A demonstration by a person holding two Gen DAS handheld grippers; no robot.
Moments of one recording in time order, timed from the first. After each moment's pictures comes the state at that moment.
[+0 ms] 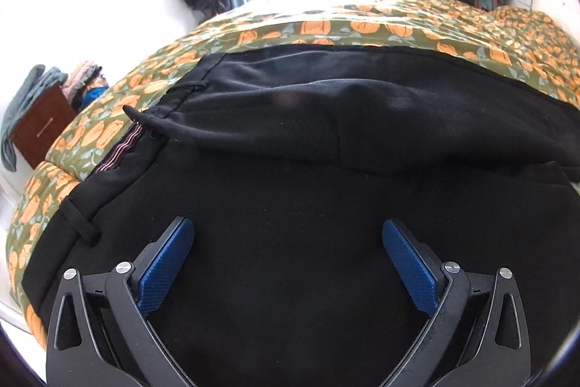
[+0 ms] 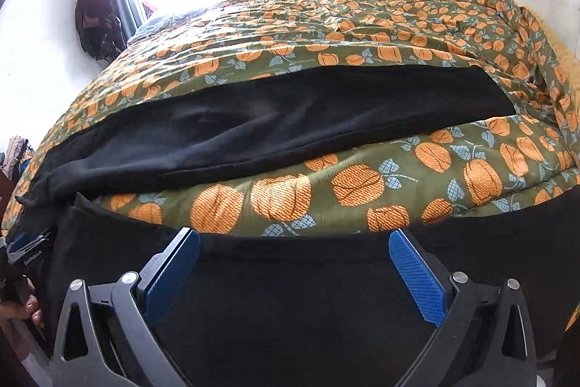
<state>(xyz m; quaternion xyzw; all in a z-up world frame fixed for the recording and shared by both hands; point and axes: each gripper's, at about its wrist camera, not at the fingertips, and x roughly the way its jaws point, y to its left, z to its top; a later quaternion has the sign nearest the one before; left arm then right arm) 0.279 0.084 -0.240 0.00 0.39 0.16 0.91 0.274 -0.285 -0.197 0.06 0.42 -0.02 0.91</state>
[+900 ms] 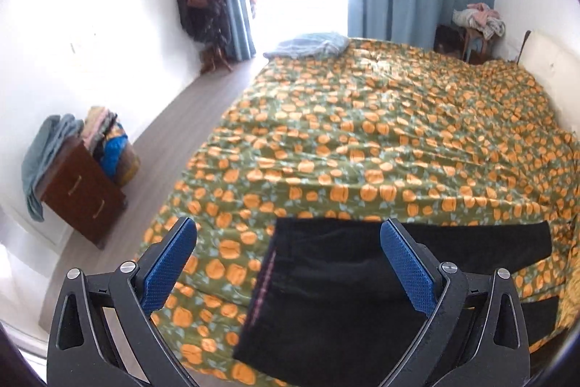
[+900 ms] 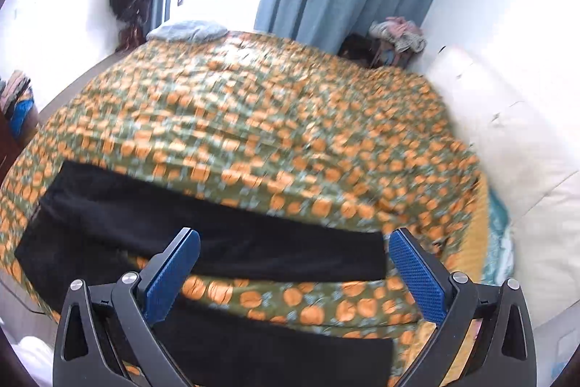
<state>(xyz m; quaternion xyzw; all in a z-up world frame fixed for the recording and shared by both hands) 0.289 0.178 0.161 -0.01 0.39 0.13 0.91 0.296 -0.291 0.134 -0.14 0.39 -0.02 0.91</state>
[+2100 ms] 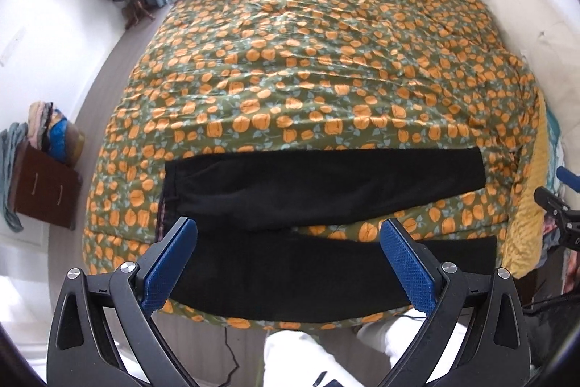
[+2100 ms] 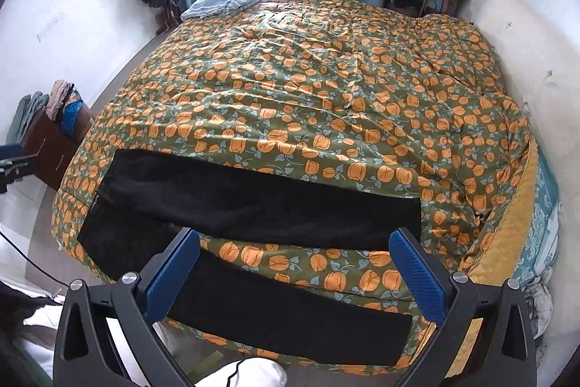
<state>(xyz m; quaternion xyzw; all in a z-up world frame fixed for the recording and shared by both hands) 0.335 -0.040 0.168 0.01 0.55 0.00 0.83 0.336 -0.371 0.155 -0.04 0.50 0.09 0.86</state>
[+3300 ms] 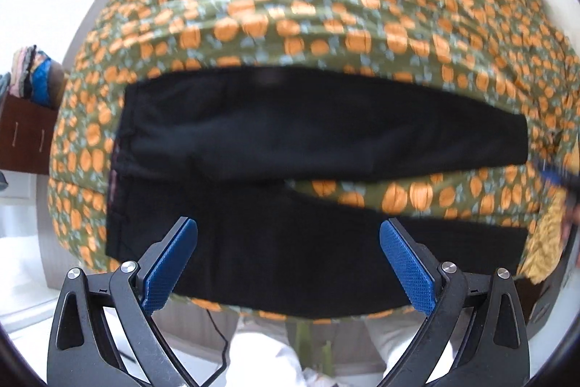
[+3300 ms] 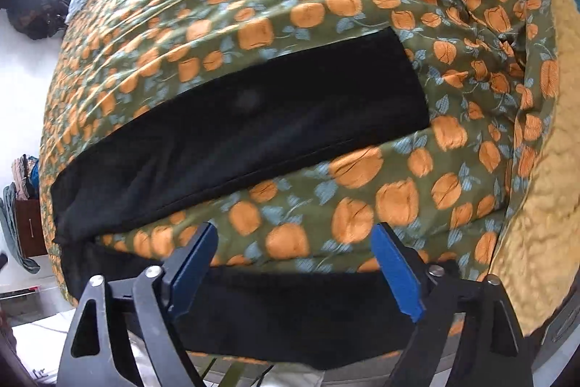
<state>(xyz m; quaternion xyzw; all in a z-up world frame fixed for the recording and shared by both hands) 0.359 -0.056 -0.004 -0.01 0.67 0.04 0.74 0.415 -0.548 -0.106 0.13 0.67 -0.02 0.73</state>
